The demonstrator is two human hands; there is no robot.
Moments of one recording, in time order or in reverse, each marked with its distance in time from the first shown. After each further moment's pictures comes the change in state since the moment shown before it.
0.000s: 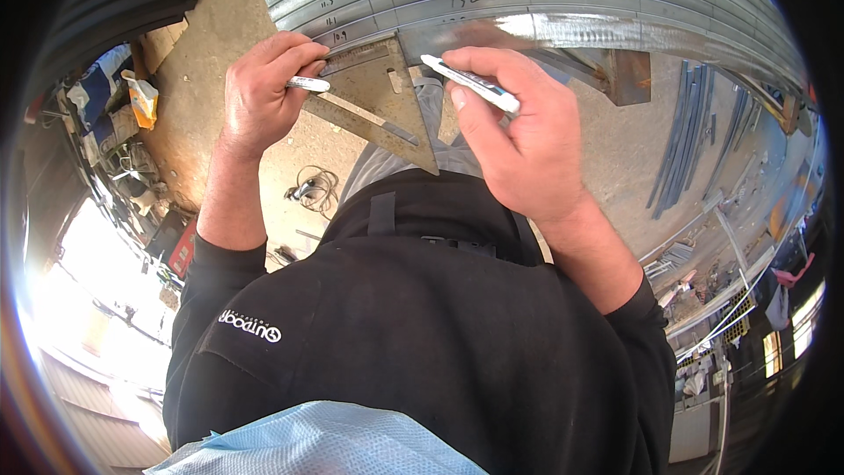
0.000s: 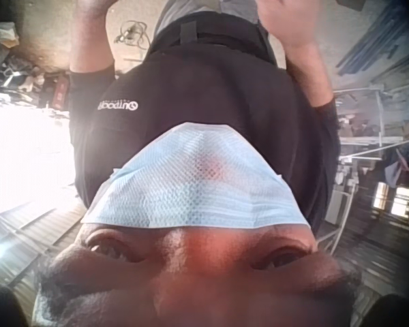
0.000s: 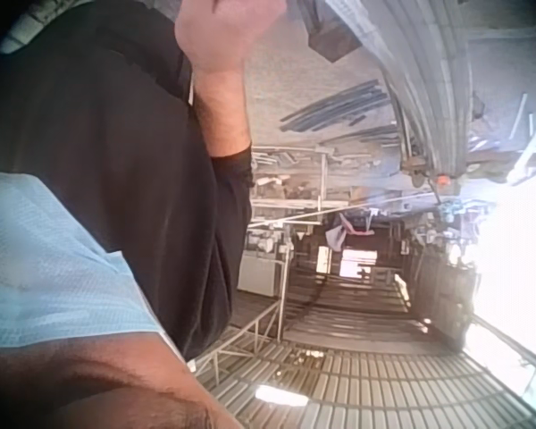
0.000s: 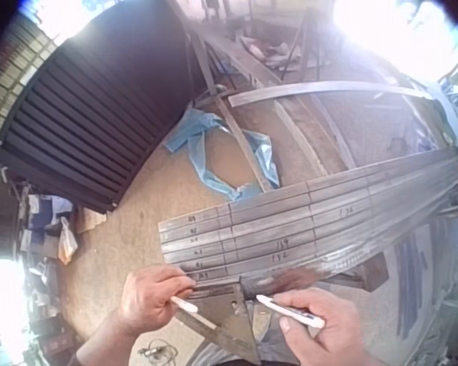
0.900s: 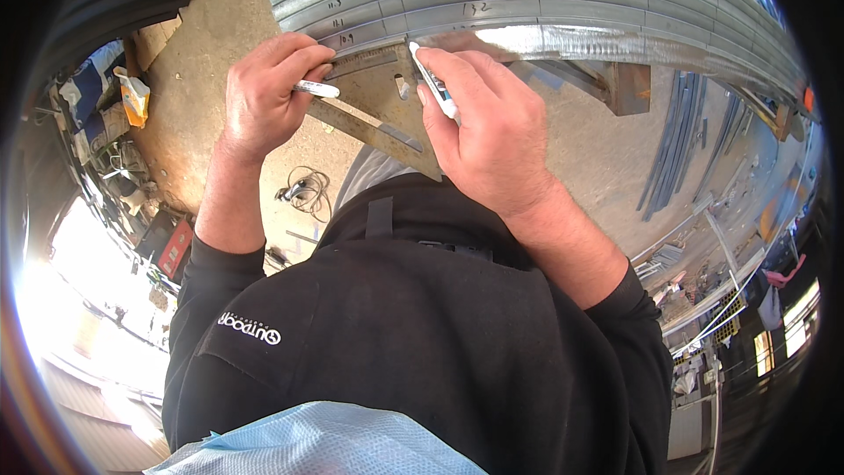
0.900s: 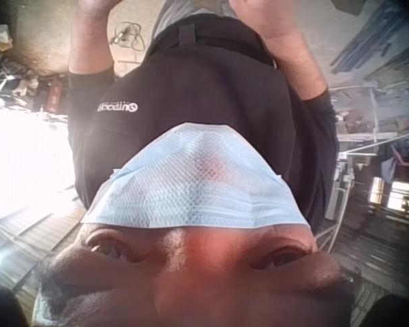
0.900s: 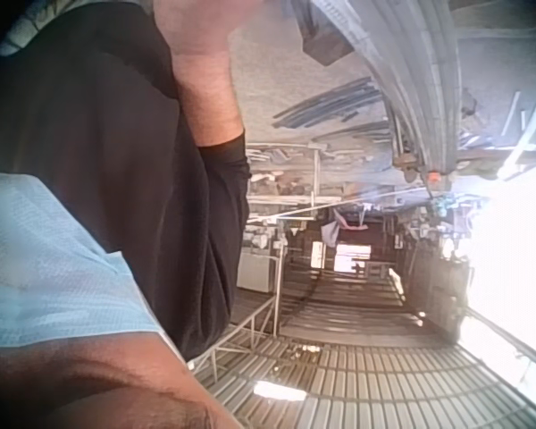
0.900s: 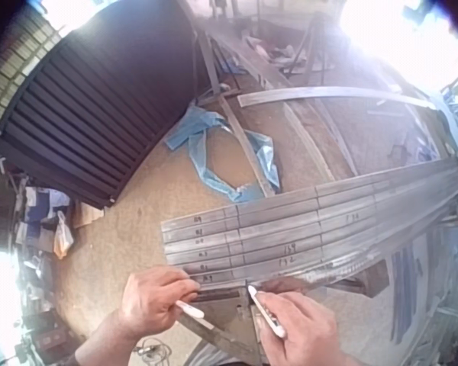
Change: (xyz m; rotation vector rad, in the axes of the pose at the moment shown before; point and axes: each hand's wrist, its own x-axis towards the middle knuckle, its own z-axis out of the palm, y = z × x) left_hand 0.001 -0.001 0.002 -0.005 0.020 0.042; right_hand 0.017 0.007 0.030 -0.495 0.041 -0.363
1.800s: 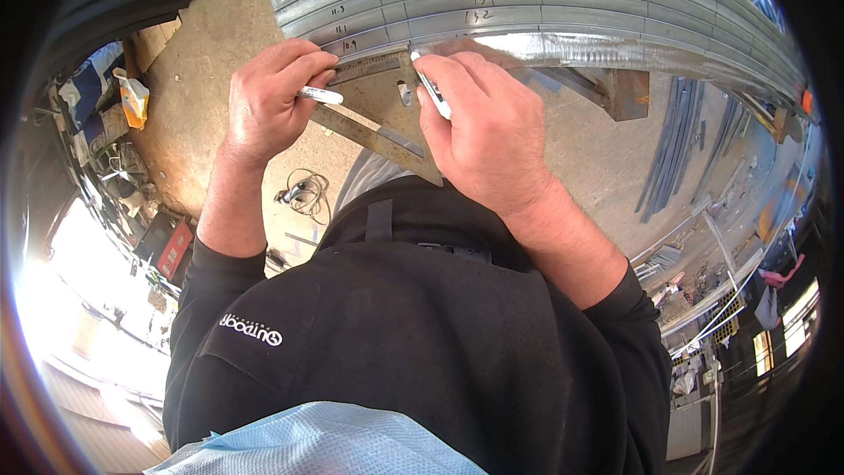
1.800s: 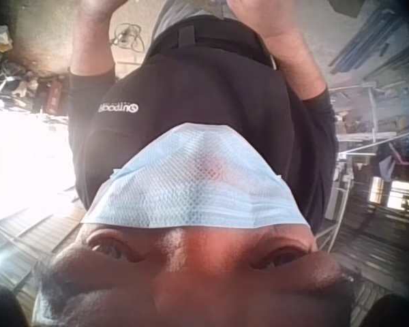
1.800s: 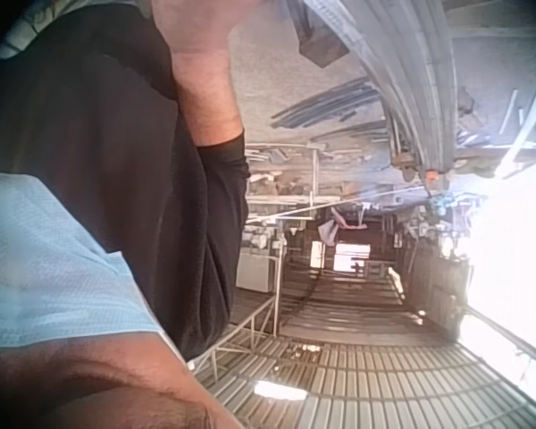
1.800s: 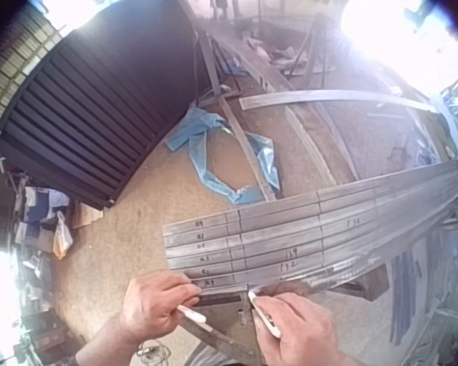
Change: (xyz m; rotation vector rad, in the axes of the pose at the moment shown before) left_hand -0.001 0.001 0.000 0.001 -0.013 -0.020; right_hand 0.008 0.005 0.006 -0.085 -0.013 -0.055
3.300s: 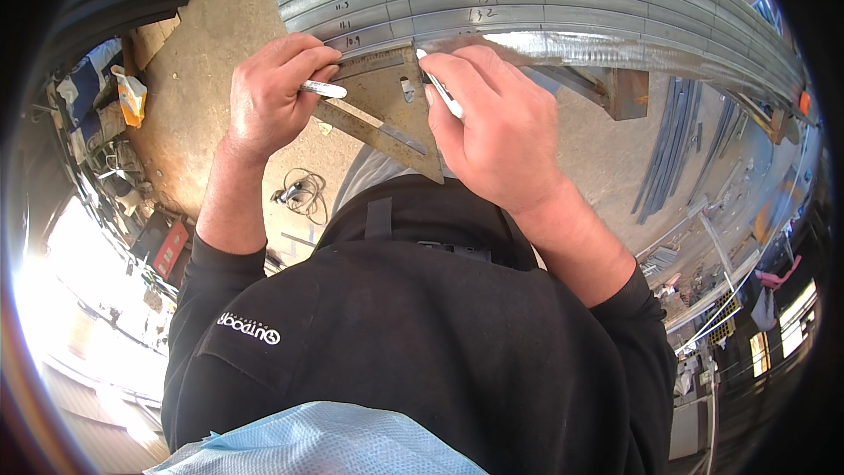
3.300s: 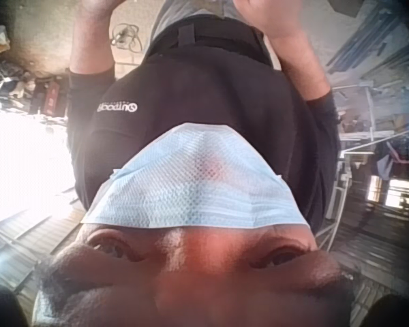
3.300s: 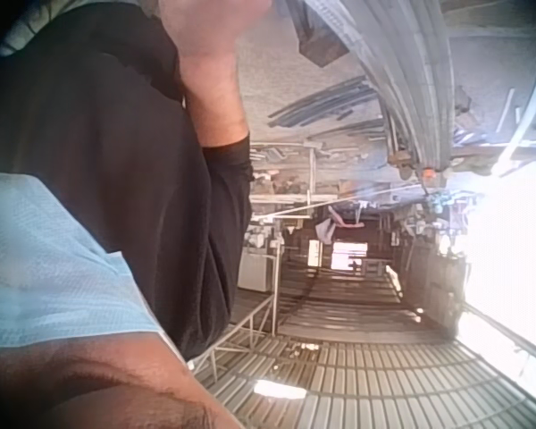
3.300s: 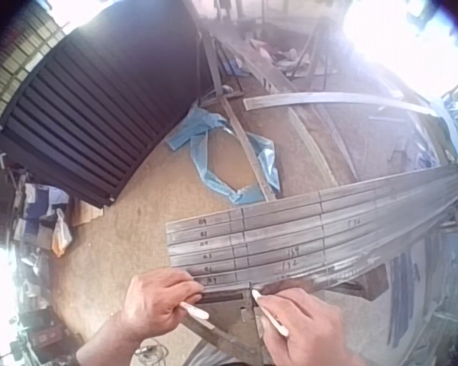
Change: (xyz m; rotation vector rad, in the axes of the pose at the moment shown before) left_hand 0.000 0.000 0.001 -0.004 0.017 0.001; right_hand 0.001 0.001 -0.008 -0.005 0.021 -0.047
